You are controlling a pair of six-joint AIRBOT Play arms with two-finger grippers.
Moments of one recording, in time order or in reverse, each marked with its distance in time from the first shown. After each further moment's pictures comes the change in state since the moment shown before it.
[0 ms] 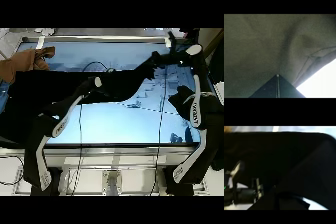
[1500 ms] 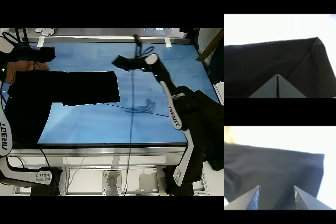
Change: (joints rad) left arm 0.549 0.487 0.006 0.056 -0.201 0.026; right arm 0.233 -0.101 -0.055 -0.058 -0.377 0.043
